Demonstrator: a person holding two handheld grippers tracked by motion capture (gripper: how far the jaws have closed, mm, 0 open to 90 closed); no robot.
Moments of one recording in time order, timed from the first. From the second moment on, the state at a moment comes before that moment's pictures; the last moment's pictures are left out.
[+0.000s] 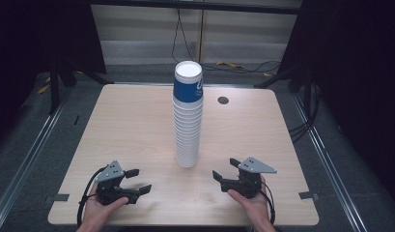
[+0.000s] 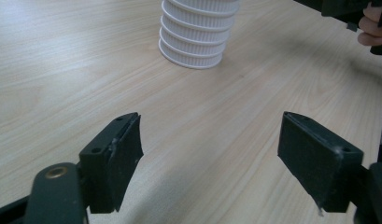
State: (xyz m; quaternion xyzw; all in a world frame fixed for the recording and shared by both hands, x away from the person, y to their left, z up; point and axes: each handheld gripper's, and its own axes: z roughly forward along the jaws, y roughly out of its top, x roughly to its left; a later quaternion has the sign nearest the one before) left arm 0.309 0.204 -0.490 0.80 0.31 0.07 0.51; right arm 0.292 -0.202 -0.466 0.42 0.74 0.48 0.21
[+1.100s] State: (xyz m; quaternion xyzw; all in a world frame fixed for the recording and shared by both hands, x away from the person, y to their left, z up) left arm 0.305 0.204 -0.488 0.80 0.31 0.06 0.51; right arm 0.300 -0.185 -0.409 0.38 0.74 0.52 0.22
